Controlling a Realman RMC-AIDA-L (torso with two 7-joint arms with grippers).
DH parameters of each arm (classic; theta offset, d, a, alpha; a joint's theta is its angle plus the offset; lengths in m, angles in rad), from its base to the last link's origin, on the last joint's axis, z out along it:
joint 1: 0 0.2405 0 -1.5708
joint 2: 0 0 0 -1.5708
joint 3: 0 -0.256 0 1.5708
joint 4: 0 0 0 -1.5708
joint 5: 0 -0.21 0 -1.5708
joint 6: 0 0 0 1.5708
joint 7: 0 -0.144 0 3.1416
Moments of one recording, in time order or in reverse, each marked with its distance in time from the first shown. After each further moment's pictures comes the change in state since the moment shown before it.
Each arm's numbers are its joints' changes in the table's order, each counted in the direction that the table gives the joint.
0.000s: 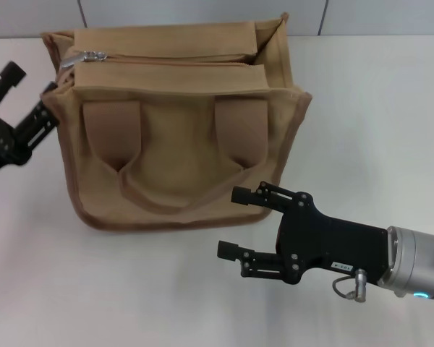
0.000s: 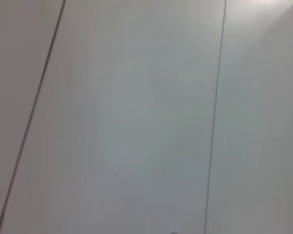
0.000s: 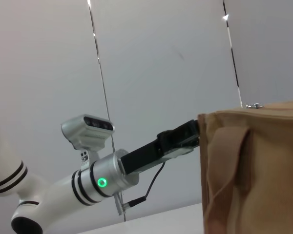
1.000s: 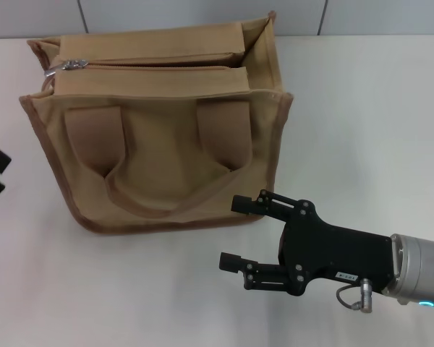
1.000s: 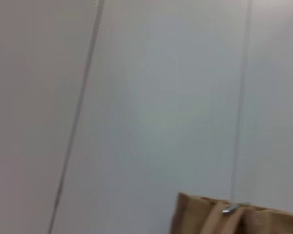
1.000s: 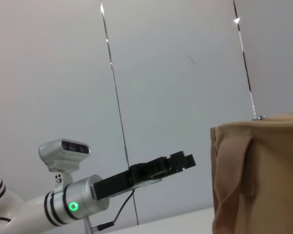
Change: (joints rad) left arm 0.187 0.000 0.063 0.057 -0.062 -0.077 0.004; right arm -0.015 0.000 0.016 -0.008 0.008 0.037 -0.001
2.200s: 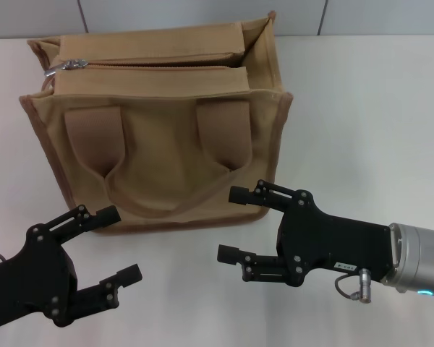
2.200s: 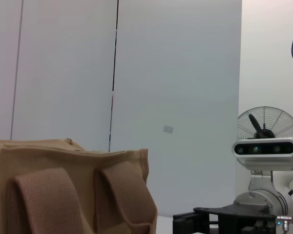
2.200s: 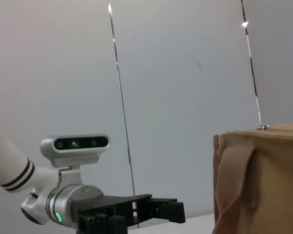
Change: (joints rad) left arm -0.046 -0.001 -0.595 0.188 -0.002 -0.097 0.017; right arm 0.016 0.000 0.000 -0.029 0.000 0.006 -0.003
